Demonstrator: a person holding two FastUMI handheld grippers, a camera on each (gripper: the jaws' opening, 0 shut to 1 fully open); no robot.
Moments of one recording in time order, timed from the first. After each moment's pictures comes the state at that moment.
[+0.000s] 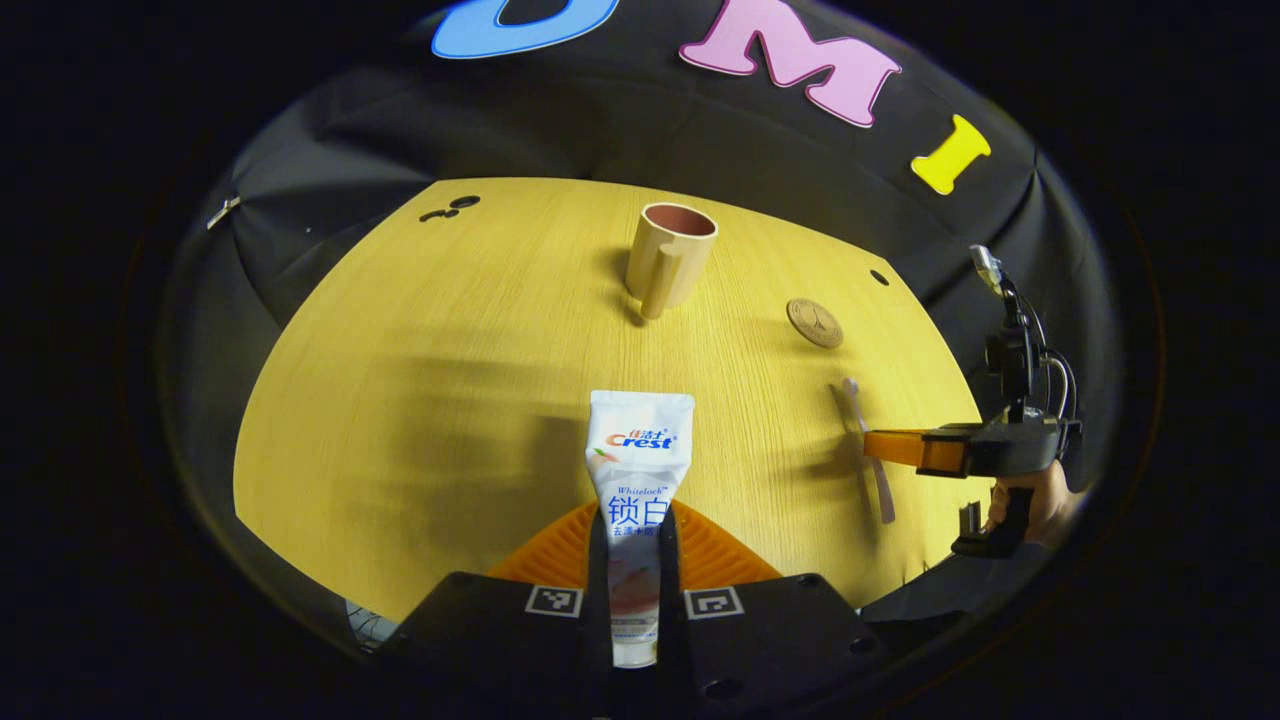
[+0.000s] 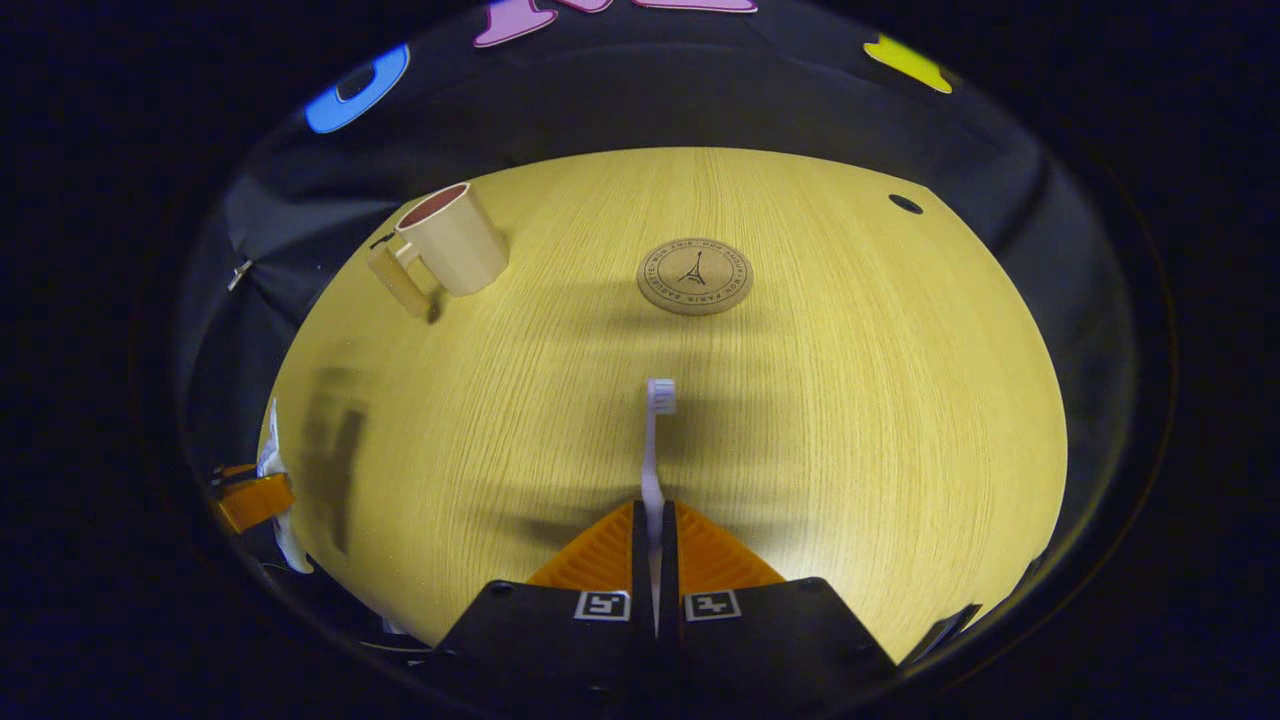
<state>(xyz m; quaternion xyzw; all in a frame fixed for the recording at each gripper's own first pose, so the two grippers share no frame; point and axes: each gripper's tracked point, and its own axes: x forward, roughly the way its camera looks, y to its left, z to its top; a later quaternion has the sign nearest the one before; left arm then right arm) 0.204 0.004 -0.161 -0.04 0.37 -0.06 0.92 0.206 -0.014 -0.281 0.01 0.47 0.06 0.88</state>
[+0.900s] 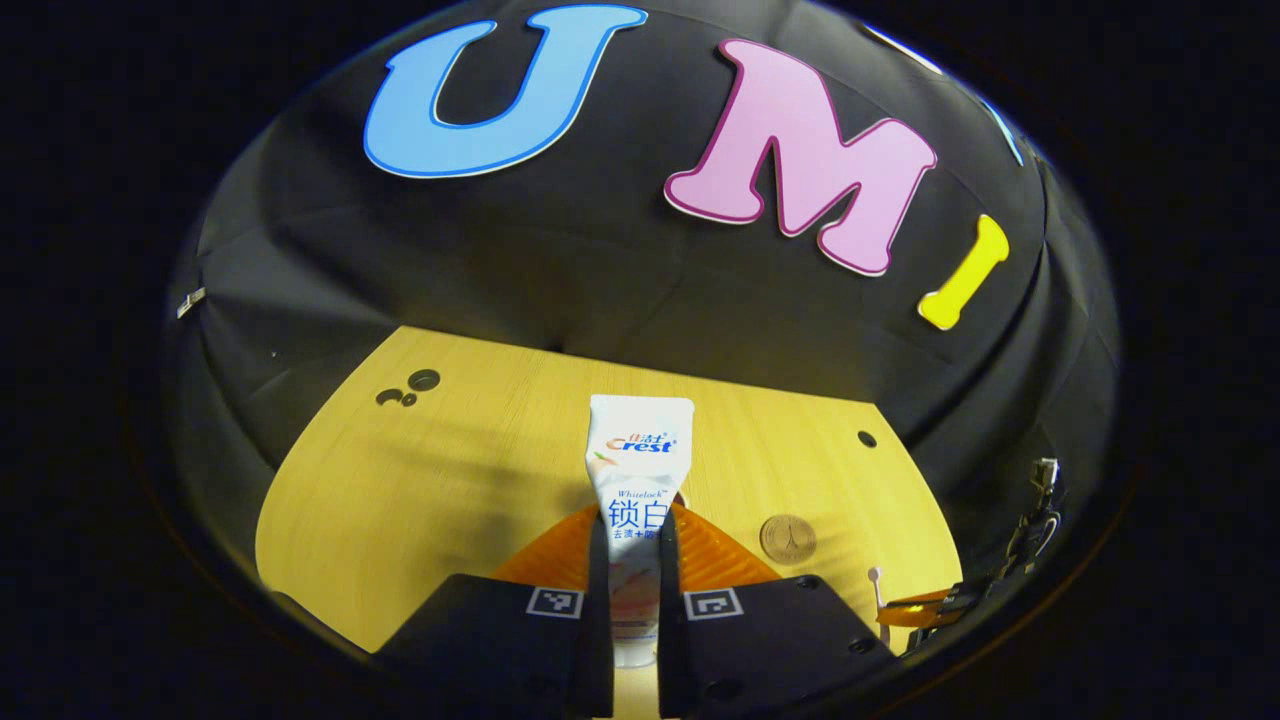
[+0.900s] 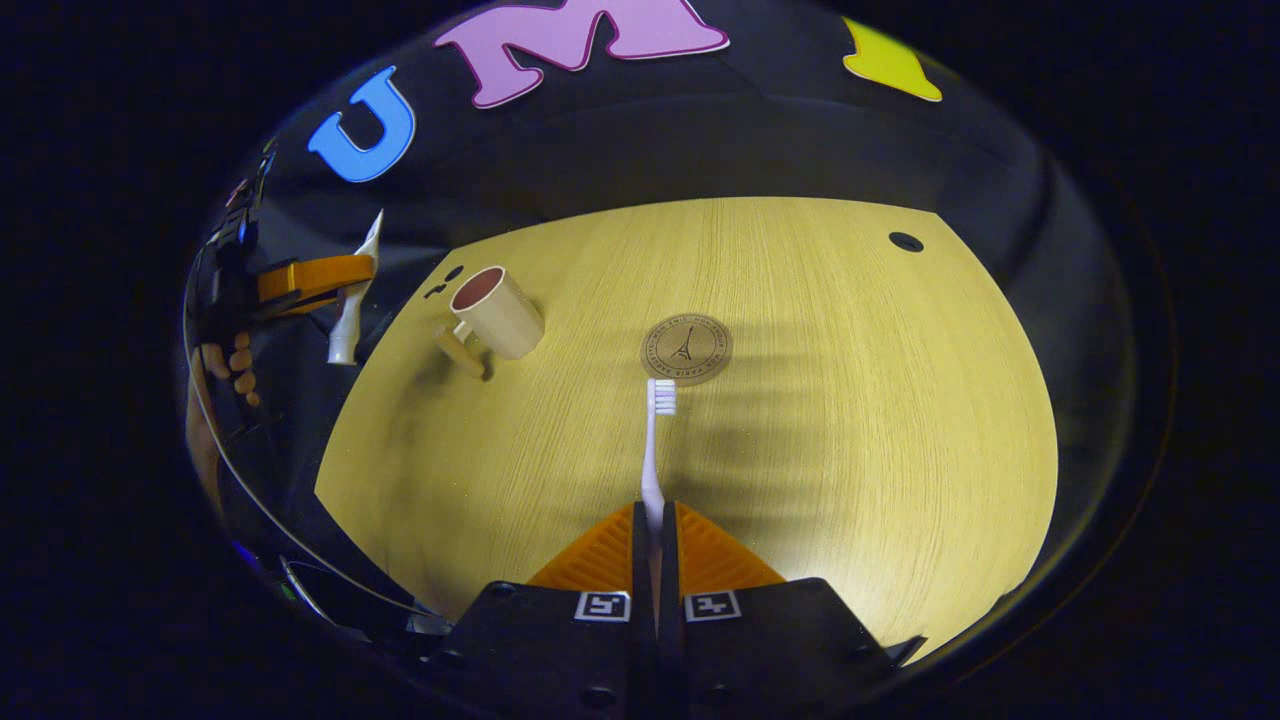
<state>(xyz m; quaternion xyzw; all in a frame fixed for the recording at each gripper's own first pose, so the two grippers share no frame) 0.396 -0.029 0.004 -0.07 0.21 -0.08 0.97 0.218 -0.048 -0.203 0.05 0.43 0.13 0.89</state>
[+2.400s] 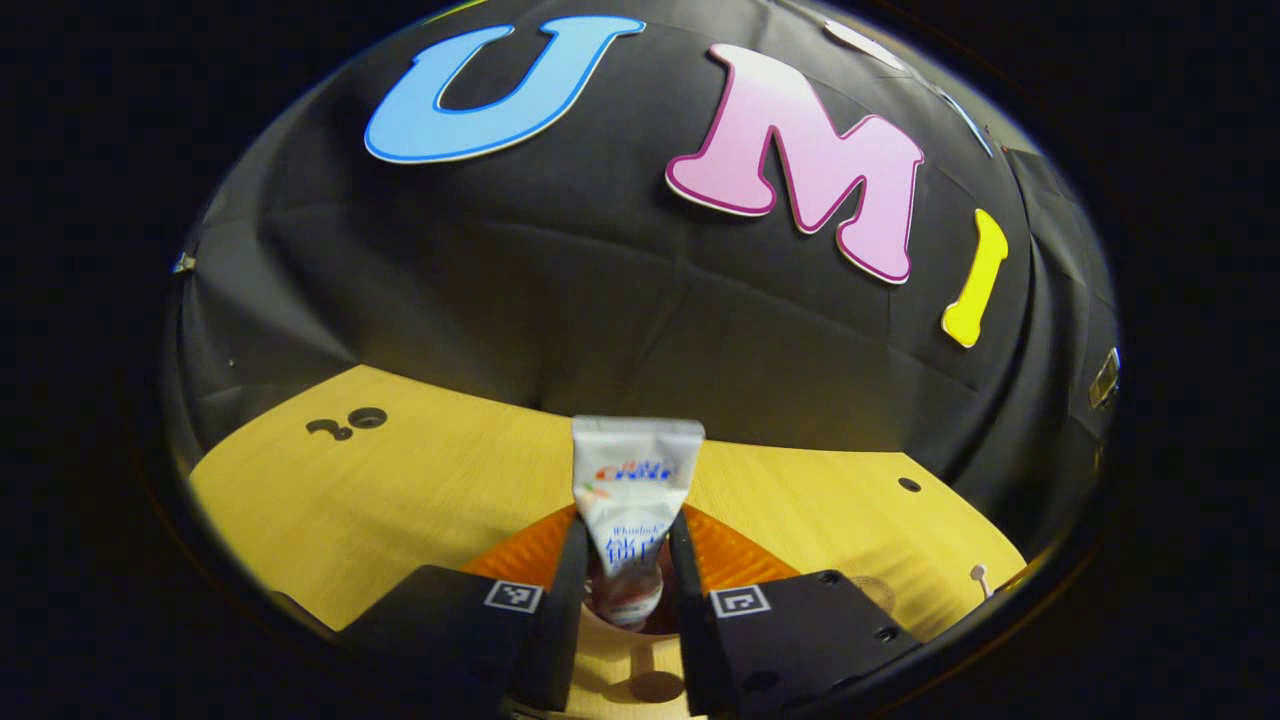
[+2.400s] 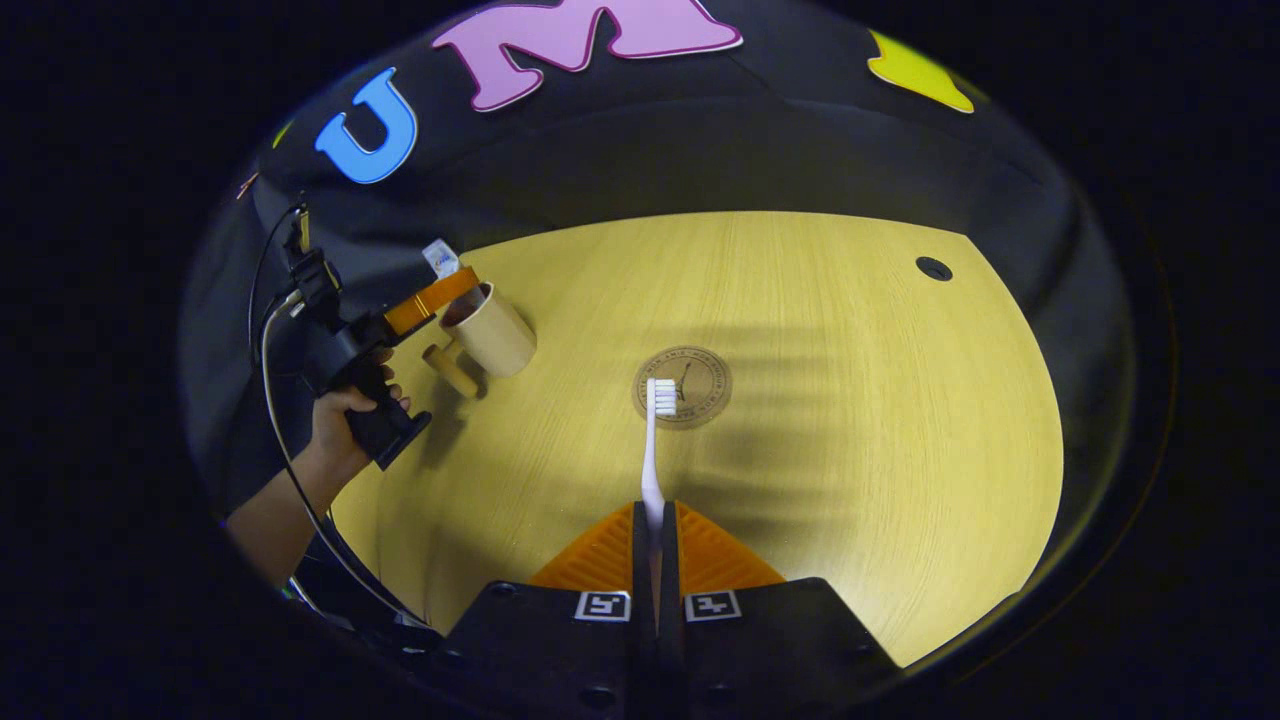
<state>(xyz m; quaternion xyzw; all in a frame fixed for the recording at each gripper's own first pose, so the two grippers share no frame) 0.491 -0.040 -0.073 -0.06 0.06 -0.07 0.99 0.263 -0.044 -0.206 0.04 0.42 0.17 0.89</state>
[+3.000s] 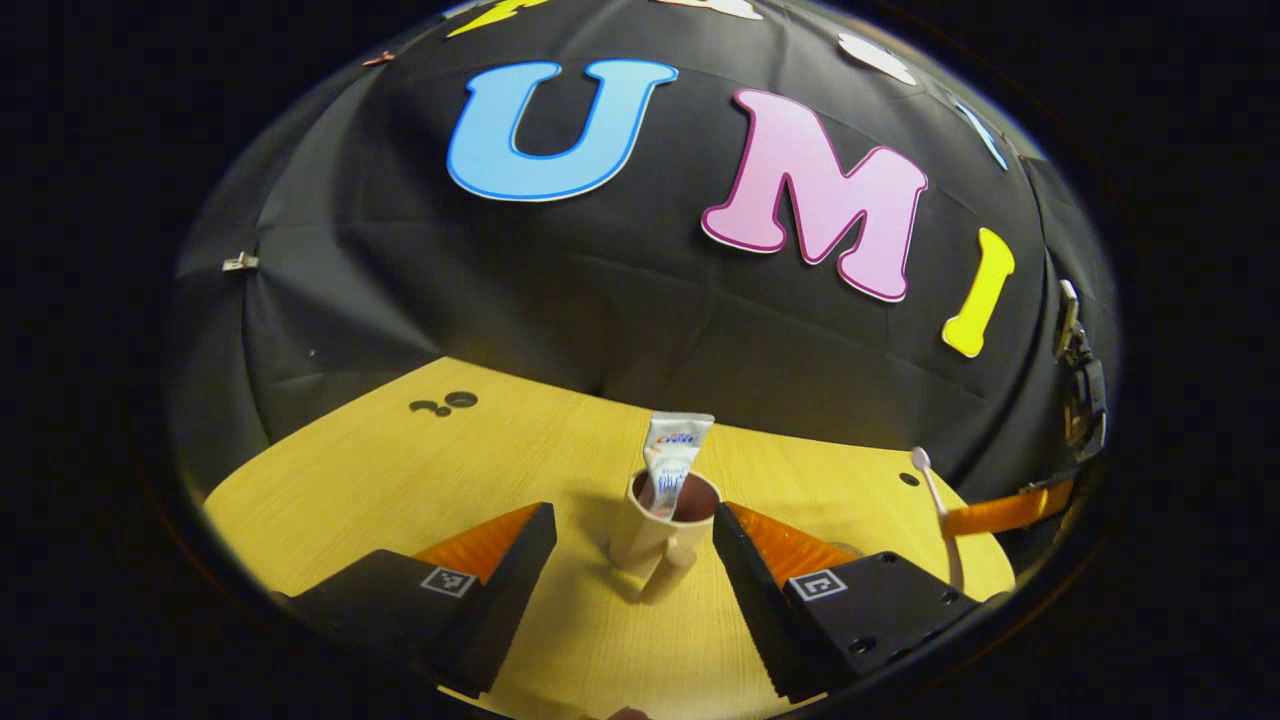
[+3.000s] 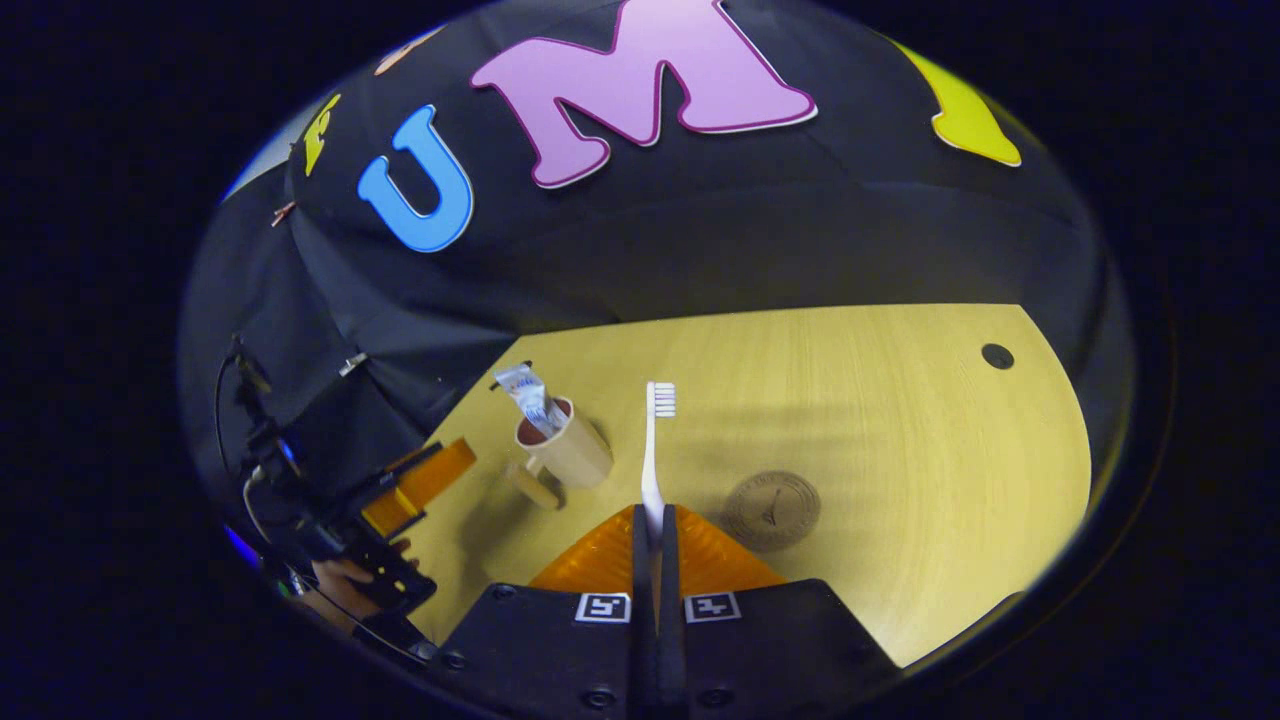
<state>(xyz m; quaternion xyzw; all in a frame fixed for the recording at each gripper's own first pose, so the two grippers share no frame) 0.358 -0.010 -0.068 -0.09 0.07 -0.01 0.99 0.332 0.037 -0.135 0.10 0.29 0.23 0.92</state>
